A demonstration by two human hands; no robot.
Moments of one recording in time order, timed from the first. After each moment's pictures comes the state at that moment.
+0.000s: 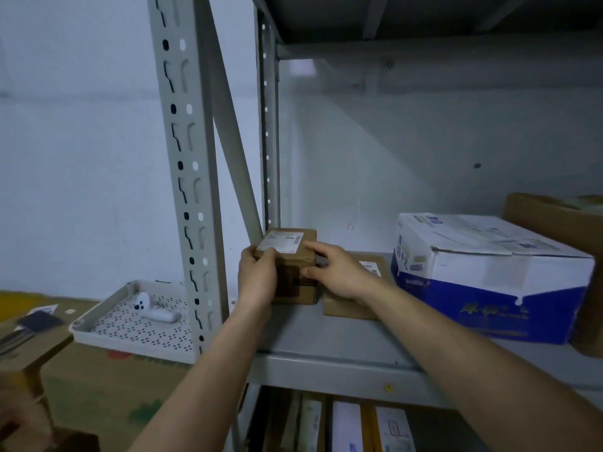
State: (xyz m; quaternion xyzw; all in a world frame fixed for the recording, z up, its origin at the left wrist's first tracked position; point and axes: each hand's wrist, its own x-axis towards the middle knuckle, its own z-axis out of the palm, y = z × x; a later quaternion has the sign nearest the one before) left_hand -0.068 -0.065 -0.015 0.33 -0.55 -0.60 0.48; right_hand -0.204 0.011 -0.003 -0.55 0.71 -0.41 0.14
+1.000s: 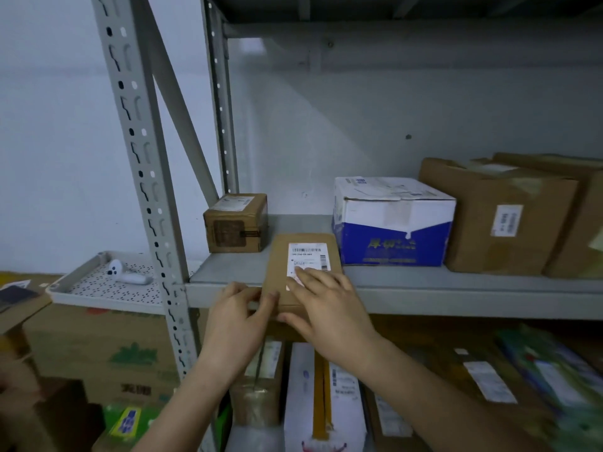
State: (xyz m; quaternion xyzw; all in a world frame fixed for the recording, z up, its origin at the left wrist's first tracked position) left_hand 0.007 0.110 -0.083 0.33 -0.84 -0.27 0.35; right_hand -0.127 0.216 -0.072 -0.60 0.77 -0.13 -0.19
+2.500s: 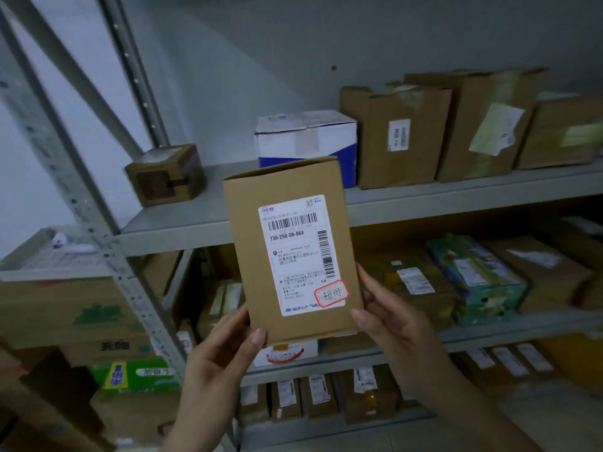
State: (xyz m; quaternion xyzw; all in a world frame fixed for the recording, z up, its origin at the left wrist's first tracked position) left_hand 0.055 0.295 -0.144 0.22 -0.67 -0.62 0.35; right_hand -0.110 0.473 -0.138 -0.42 0.63 -0.63 0.16
